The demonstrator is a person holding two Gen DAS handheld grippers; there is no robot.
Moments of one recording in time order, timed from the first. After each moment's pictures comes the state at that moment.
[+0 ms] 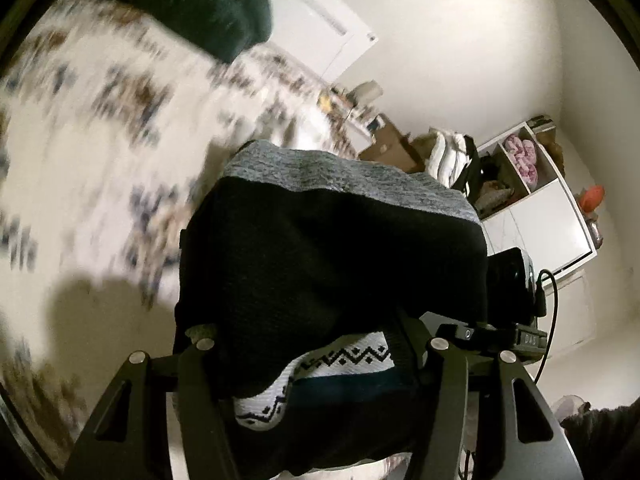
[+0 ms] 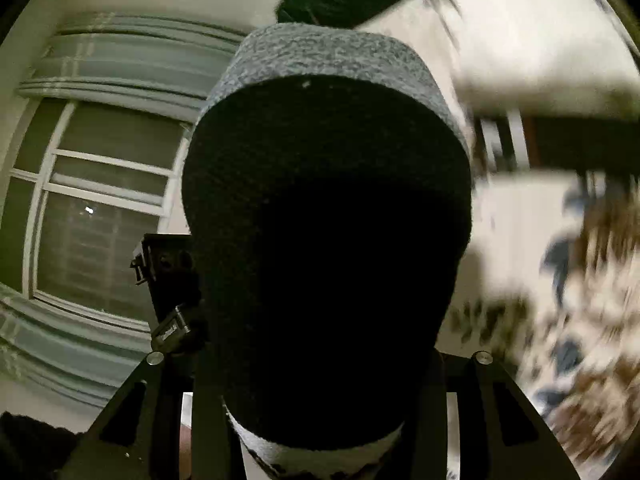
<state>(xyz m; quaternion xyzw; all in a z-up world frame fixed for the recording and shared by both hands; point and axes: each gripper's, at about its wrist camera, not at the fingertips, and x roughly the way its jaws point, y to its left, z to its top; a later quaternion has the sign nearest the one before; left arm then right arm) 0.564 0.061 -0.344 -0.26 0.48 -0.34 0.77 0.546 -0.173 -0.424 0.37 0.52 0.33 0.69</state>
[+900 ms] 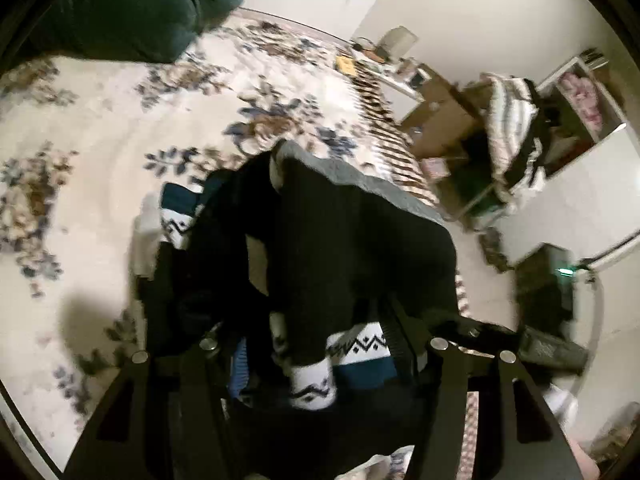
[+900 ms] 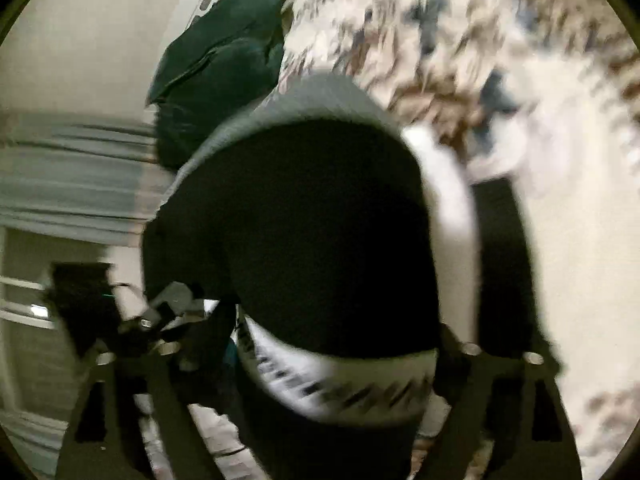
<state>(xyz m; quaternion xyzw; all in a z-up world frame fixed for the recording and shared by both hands) 0.777 -0.170 -0.418 -0.11 0.55 -0.28 0.78 0.772 -0.432 -0.532 0.38 0.54 0.12 0.74</state>
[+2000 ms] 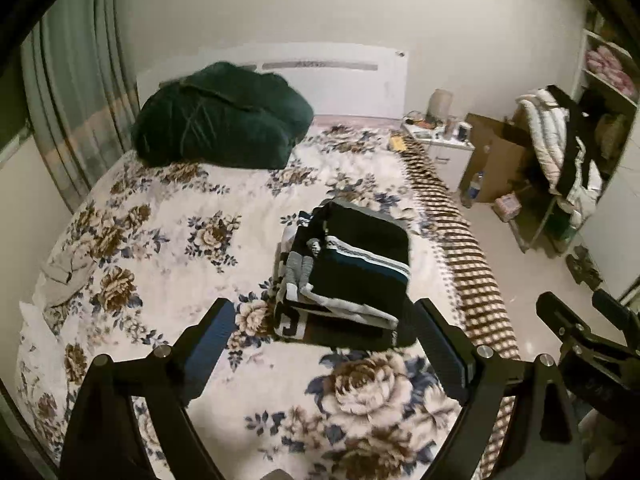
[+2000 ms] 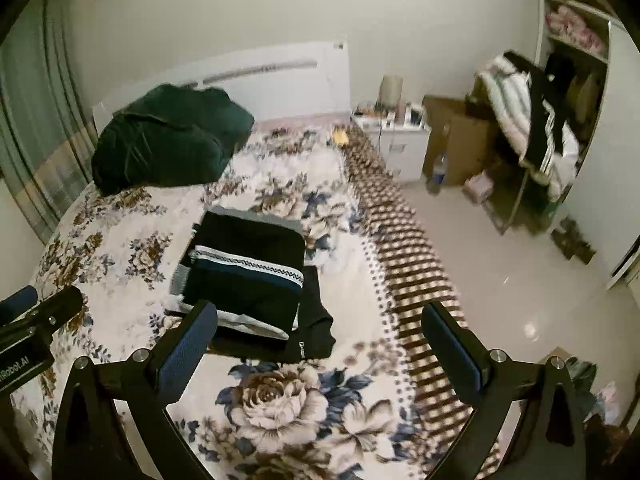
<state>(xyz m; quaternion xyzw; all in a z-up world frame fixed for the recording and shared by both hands) 0.492 -0.143 -0.182 0.02 0.42 -0.11 0.90 0.434 -0.360 -0.140 0.06 0.40 -0.13 0.91</state>
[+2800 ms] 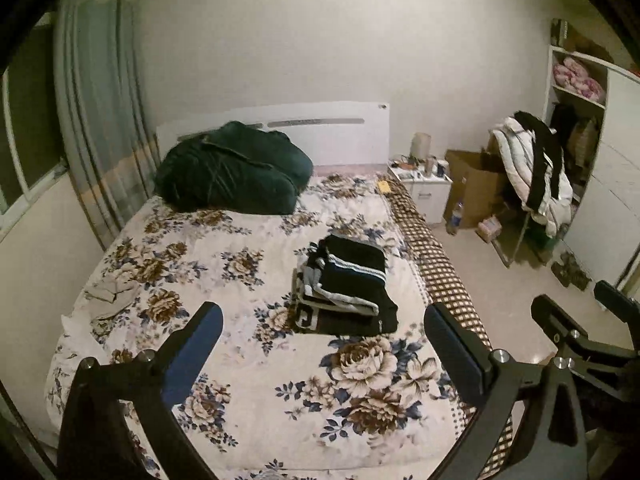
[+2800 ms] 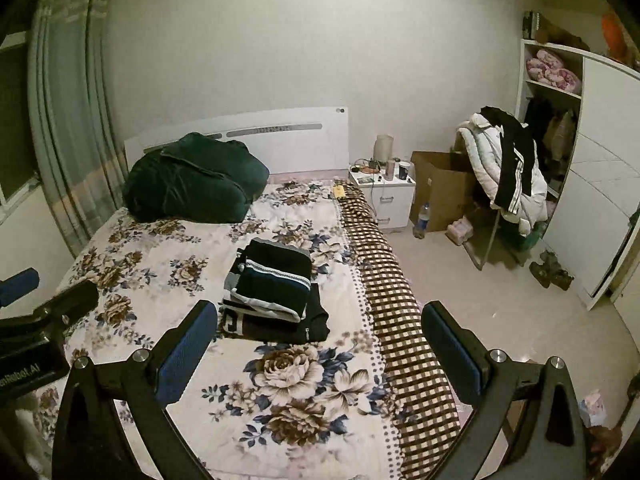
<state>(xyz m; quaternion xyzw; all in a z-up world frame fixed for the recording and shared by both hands) 0.318 -0.102 -0.059 0.03 0.33 -0.10 0.94 0.177 -0.282 0.066 0.03 0.32 -0.12 0.94</state>
